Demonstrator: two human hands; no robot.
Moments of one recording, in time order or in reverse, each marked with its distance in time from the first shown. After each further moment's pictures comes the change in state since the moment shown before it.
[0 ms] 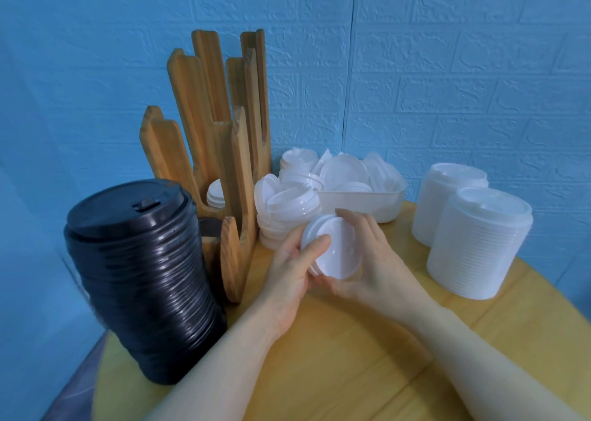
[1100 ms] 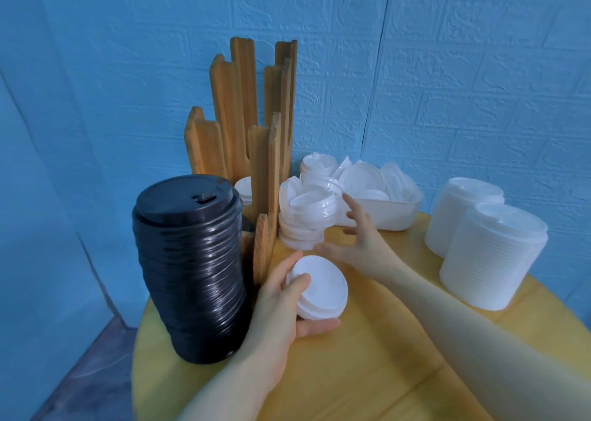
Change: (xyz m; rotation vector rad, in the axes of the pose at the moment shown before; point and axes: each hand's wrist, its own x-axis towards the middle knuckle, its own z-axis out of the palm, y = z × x) left_hand -0.061 0.014 -0.016 -0.101 0.289 -0.173; right_hand 0.051 0.008 0.026 0.206 -0.095 0.300
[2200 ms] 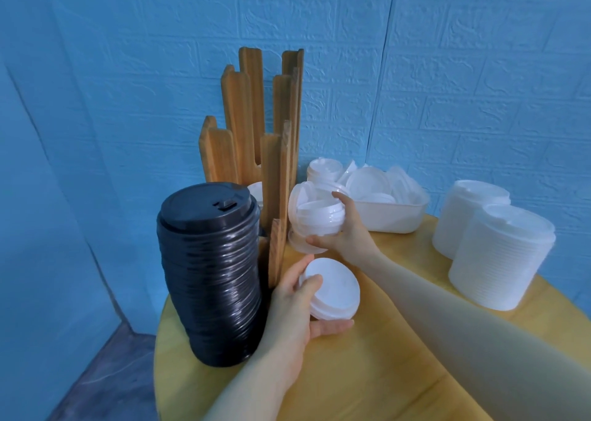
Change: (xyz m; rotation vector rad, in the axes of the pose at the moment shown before) left_hand 0.000 0.004 0.001 -0.012 0.027 -0.043; right_hand 0.035 -0.007 0.029 0.068 0.087 -0.078
